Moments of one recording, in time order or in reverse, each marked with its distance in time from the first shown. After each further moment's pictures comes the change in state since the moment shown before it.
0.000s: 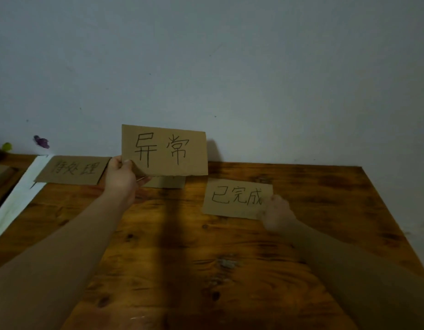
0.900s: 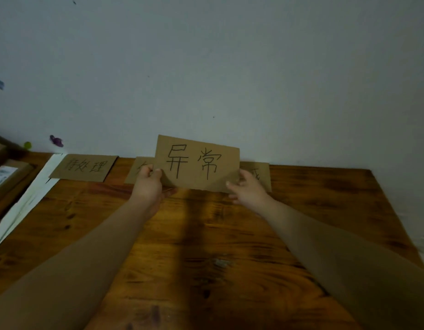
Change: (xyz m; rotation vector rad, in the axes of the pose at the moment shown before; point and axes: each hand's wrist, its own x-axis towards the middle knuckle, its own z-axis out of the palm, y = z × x) left_hand -0.067 -0.013 0.048 0.049 -0.116 -0.100; right_hand 0.011 -0.059 -0.027 0.912 -0.131 -0.121
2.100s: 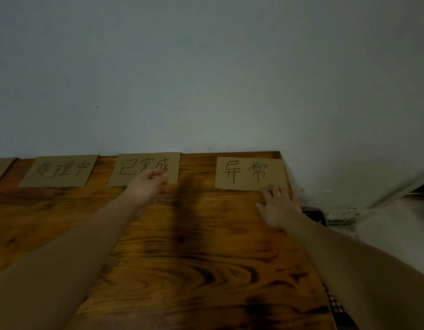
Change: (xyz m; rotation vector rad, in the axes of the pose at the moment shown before) left_hand -0.075 -0.077 0.235 0.517 -0.261 -0.079; right_hand -0.037 0.178 -0.307 -1.233 0.047 0.168
